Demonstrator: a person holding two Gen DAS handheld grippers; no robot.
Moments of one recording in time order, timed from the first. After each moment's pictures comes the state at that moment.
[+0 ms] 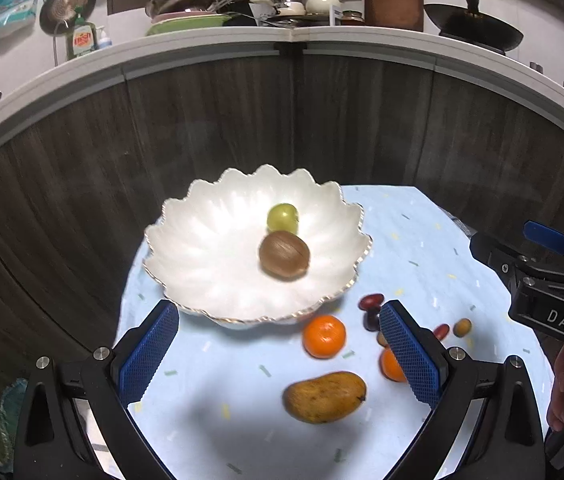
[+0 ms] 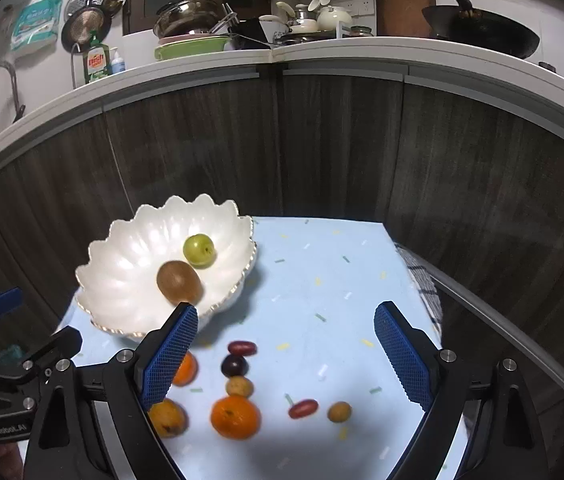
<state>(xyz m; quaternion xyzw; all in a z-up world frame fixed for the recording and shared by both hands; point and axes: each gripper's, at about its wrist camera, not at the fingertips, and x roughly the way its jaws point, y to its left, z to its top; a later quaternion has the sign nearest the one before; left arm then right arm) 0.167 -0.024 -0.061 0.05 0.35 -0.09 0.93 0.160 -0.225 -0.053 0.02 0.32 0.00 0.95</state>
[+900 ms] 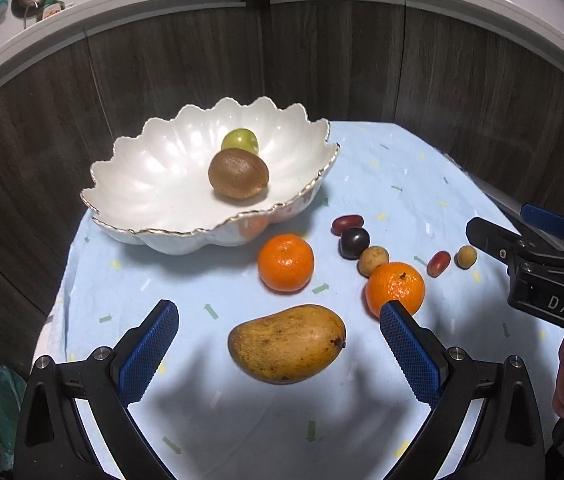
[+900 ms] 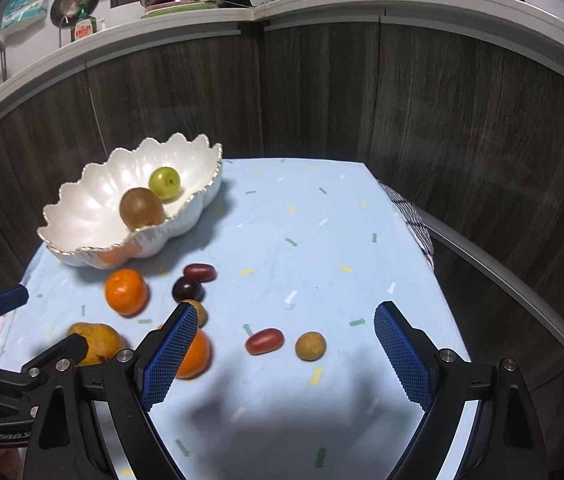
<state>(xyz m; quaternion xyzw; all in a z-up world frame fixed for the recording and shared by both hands) 0.152 -0.054 -0.140 0.07 0.39 -0.11 0.91 0.146 -0.249 -0.128 0.01 0.36 -0.02 0.93</state>
